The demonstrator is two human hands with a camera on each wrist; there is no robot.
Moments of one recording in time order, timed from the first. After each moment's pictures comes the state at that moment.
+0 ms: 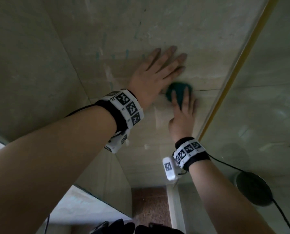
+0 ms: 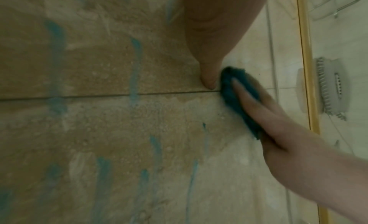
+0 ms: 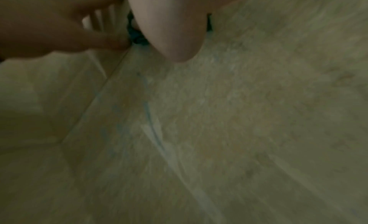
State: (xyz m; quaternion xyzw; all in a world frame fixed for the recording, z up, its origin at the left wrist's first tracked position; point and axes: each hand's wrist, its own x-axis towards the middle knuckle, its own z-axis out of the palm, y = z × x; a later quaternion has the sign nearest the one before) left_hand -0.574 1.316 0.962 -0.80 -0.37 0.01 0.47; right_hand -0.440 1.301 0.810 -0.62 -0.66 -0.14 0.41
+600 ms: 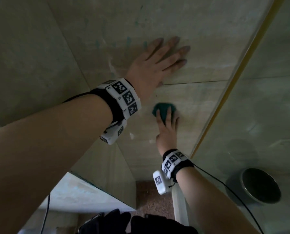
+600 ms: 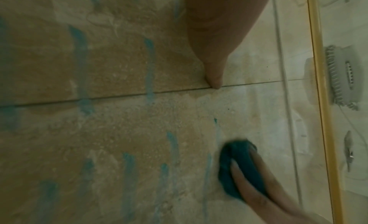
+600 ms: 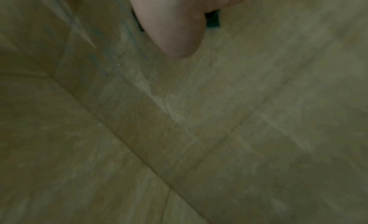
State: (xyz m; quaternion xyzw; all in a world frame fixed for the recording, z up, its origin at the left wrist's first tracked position) left_hand -0.589 1.322 0.961 -0.77 -0.32 -0.02 0.55; right_hand -0.489 1.277 0.739 -0.61 -0.70 0.03 0.37
